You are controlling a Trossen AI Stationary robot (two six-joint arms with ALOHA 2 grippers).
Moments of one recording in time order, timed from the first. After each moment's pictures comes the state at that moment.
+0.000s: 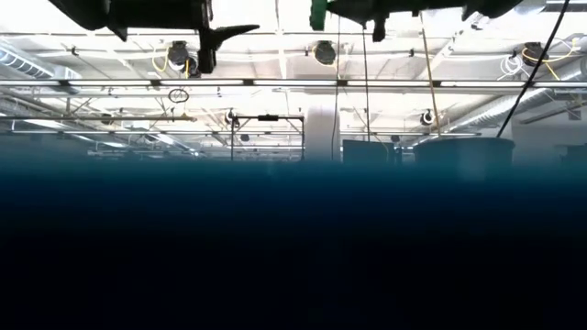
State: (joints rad) left arm 0.26 1.12 0.68 0.51 0.22 -0.91; right arm -0.10 1.23 0.82 0.59 0.17 0.08
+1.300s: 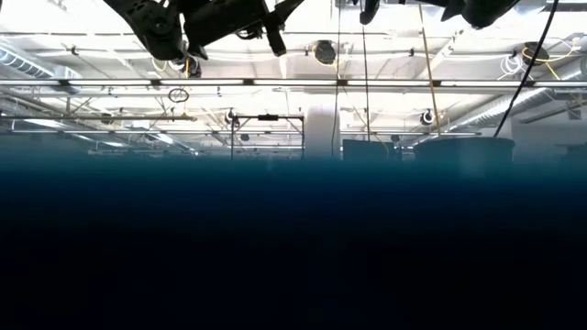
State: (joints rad) left arm 0.31 1.59 0.94 1.15 0.44 -1.38; right arm -0.12 1.31 0.82 0.95 0.07 0.20
